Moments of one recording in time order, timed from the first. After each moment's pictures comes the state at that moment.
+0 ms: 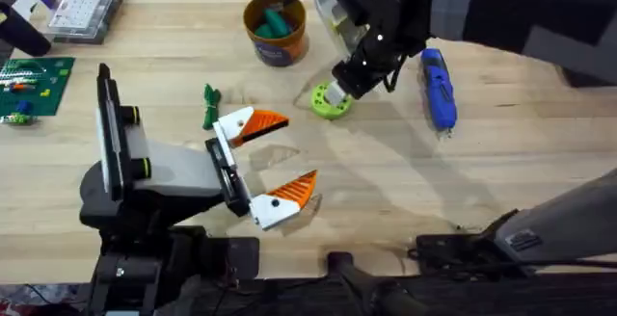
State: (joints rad) left arm 0.00 0.00 0.03 -0.15 1.13 -0.01; right arm 0.58 1.77 1.34 -0.90 -0.02 -0.11
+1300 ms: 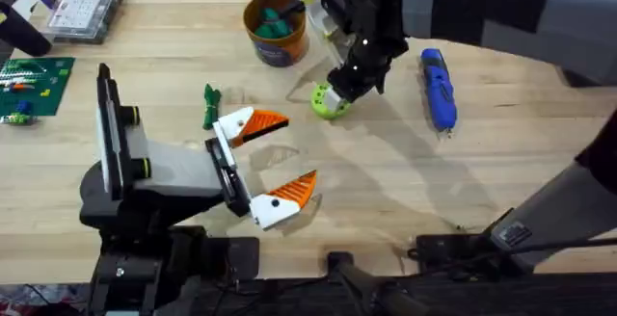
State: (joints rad) left arm 0.00 0.00 0.03 -0.15 1.13 -0.01; right arm 0.58 1.89 1.39 -0.93 -0.02 -0.11
